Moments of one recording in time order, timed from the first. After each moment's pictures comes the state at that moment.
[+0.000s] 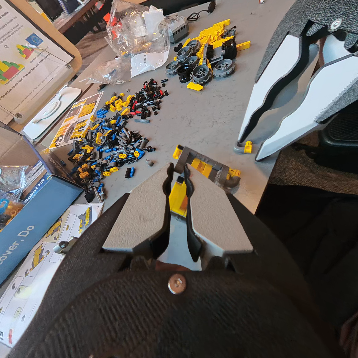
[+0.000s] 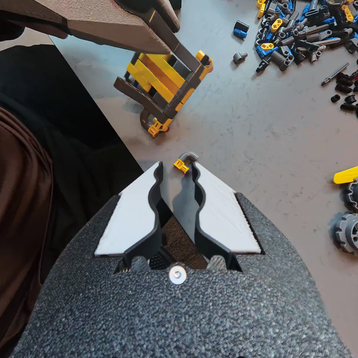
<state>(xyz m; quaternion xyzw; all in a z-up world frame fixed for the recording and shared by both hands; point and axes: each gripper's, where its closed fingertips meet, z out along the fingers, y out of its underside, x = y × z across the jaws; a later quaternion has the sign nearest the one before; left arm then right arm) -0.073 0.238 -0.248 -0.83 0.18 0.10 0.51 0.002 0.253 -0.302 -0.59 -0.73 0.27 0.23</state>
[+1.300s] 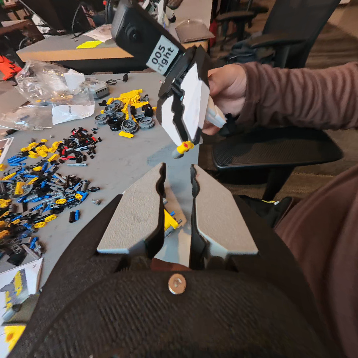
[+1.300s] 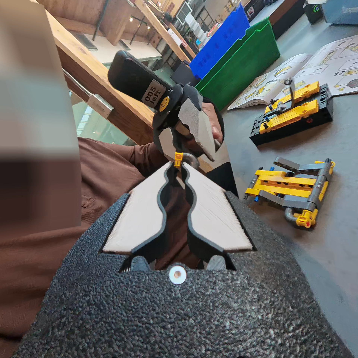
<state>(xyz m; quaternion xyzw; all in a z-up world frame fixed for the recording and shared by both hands) -0.018 0.204 -0.197 -0.78 0.27 -0.14 0.55 -0.014 0.189 -0.173 -0.45 -0.54 0.71 -0.08</state>
